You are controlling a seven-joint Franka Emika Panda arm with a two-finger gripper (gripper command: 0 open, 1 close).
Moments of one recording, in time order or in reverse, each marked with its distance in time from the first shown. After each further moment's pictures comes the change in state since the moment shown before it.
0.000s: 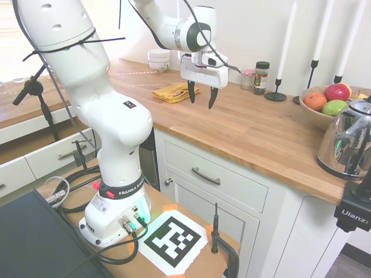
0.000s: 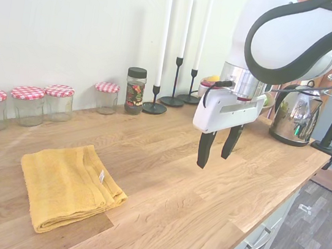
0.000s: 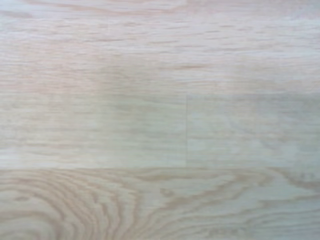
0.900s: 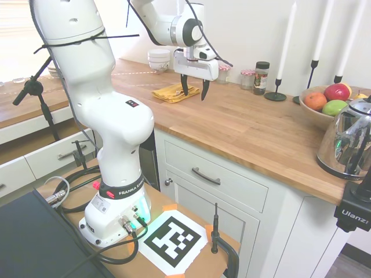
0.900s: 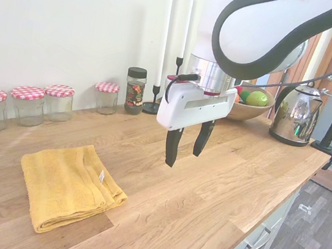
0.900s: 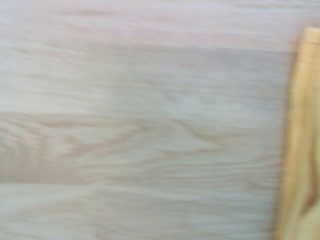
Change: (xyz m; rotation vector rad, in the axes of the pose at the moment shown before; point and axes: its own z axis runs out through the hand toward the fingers) arm -0.031 -0.083 -0.004 0.008 0.020 -0.060
